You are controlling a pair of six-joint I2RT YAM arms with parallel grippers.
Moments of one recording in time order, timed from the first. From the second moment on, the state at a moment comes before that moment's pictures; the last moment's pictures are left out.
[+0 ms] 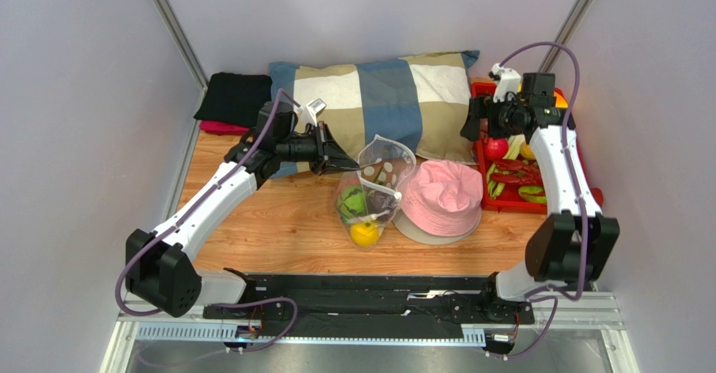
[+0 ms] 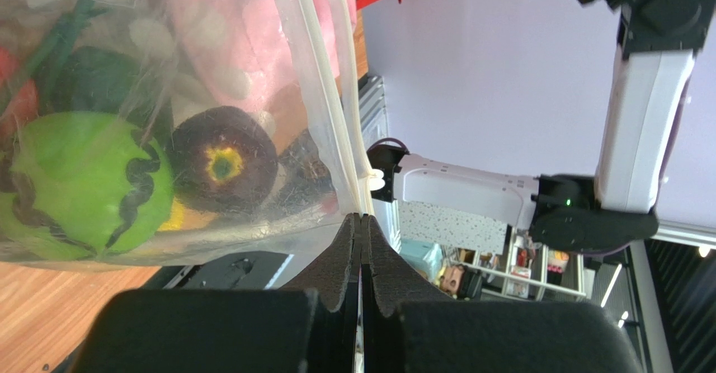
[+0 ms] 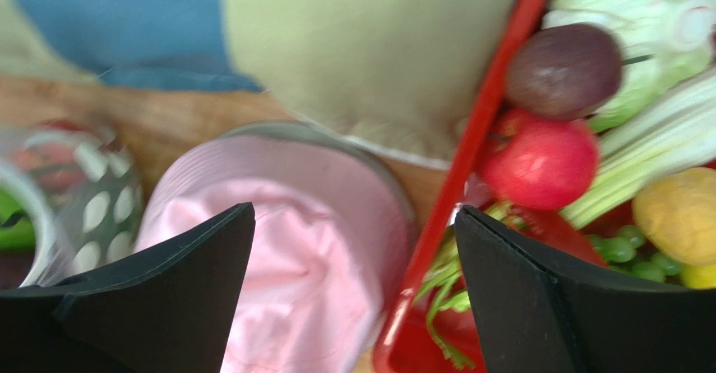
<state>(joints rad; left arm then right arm) -0.44 1.31 1.11 -0.31 0.81 -0.95 -0.07 1.47 1.42 -0.75 -0.43 -0.16</state>
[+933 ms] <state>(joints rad) -0.44 1.33 1.12 -0.31 0.82 -0.92 -0.14 2.00 1.78 -0.70 -0.07 -0.09</state>
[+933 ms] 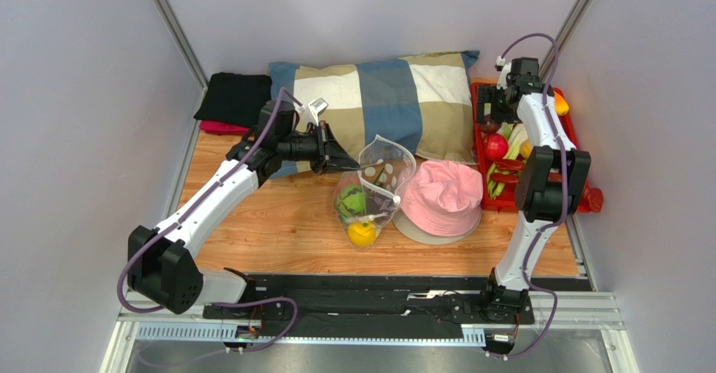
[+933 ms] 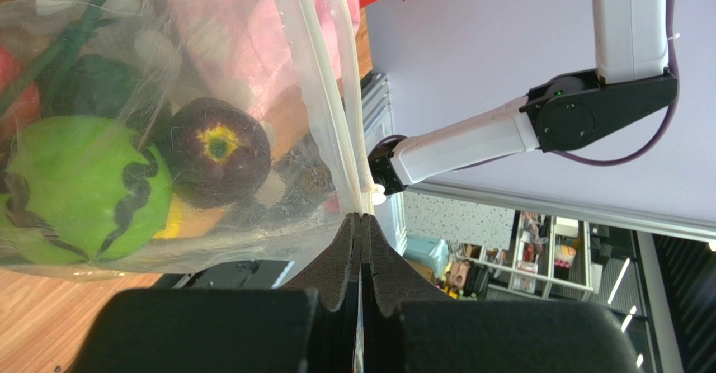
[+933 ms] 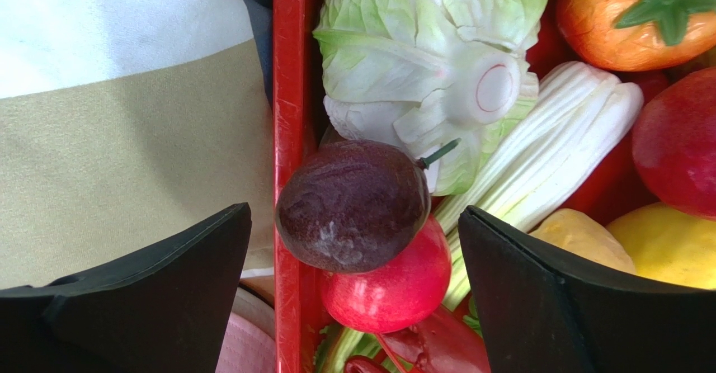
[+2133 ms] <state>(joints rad) -0.44 1.35 1.12 -0.30 0.86 -0.91 0.21 1.48 1.70 -0.77 -0.59 -0.05</state>
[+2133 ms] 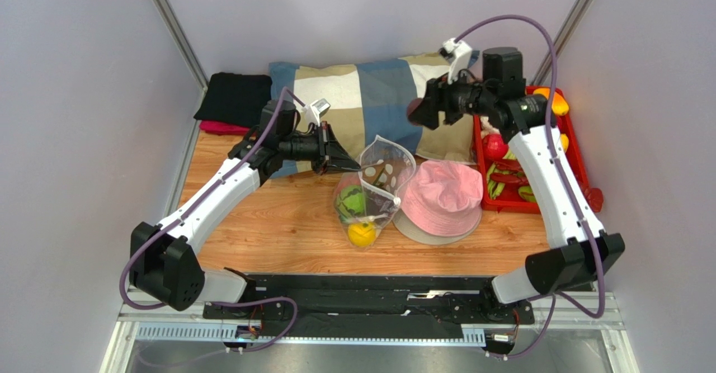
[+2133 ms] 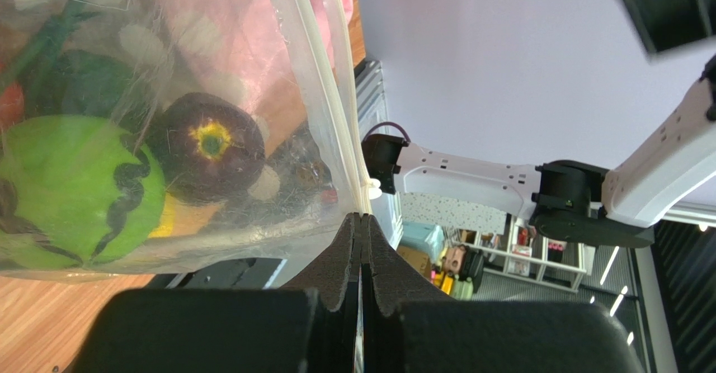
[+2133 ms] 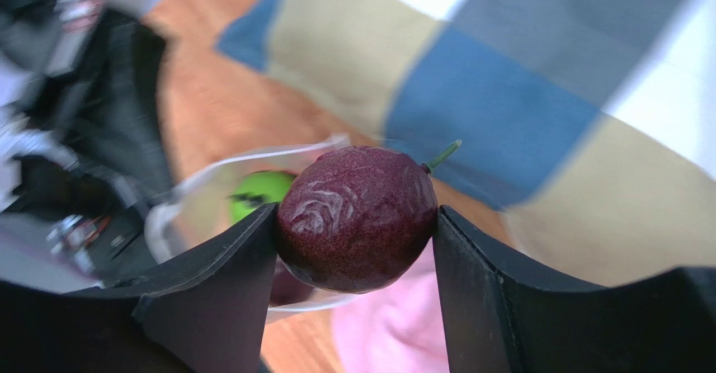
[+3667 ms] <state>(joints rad) -0.36 1.11 0.65 -0.03 0.81 -1.15 0.99 0.75 0.69 -0.34 -0.31 0.00</state>
